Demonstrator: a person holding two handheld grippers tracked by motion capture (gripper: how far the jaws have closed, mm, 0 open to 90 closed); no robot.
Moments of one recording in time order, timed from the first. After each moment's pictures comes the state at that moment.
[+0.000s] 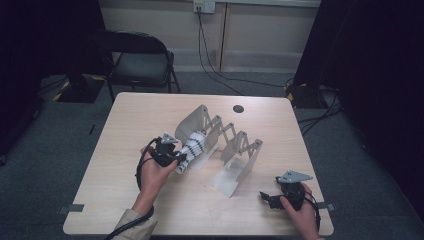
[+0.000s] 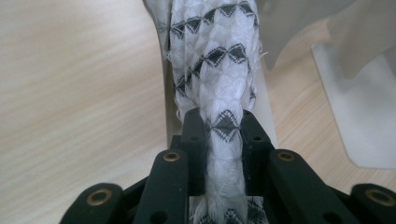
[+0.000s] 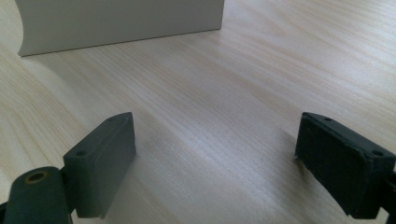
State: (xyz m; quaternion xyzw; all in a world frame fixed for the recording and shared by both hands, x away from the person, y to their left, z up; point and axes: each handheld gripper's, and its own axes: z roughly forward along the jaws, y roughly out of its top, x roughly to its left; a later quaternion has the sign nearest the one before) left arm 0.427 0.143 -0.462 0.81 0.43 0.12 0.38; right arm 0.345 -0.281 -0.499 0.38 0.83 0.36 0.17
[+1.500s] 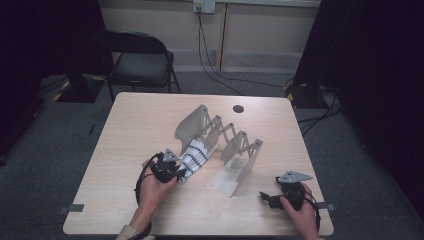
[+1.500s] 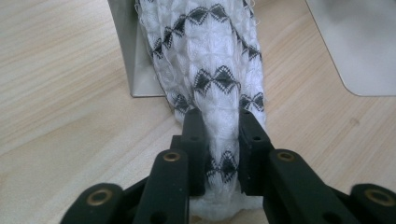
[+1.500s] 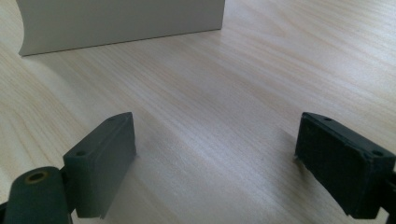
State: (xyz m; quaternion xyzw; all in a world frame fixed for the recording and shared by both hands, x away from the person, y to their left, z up) left arm 0.397 0.142 -0.484 0.84 0.39 0.12 0.36; right arm 0.345 -0.281 -0.499 0.38 0.83 0.36 0.17
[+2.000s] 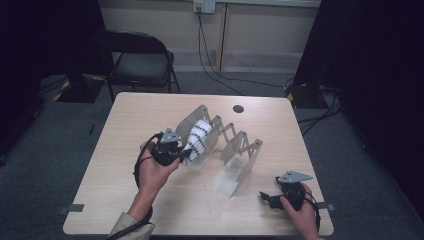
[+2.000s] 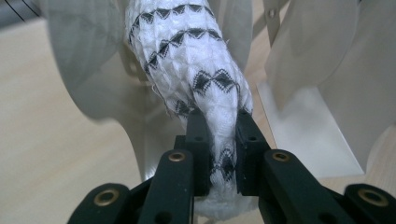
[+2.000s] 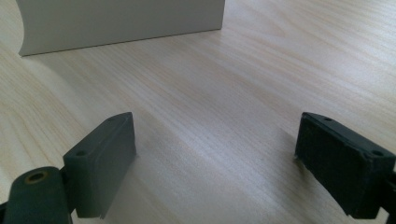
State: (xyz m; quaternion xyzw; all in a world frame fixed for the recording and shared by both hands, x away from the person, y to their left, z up) left arm 0.407 0.132 -0.393 0.81 0.35 0.16 0.43; right arm 0.345 -0.281 -0.499 0.38 0.83 0.36 0.17
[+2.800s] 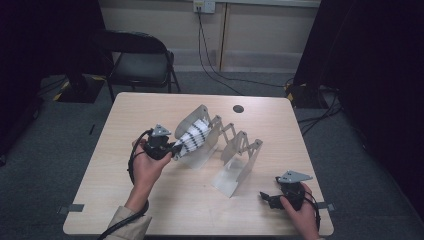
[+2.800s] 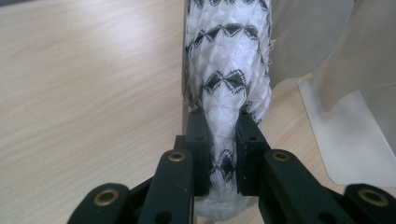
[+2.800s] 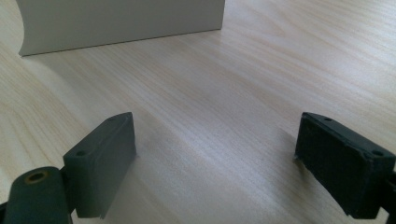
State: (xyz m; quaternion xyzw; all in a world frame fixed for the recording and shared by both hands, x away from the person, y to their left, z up) left arm 0.425 0.159 -0.423 0.79 0.42 0.15 0.41; right arm 0.345 -0.281 -0.499 0.38 0.83 0.36 0.17
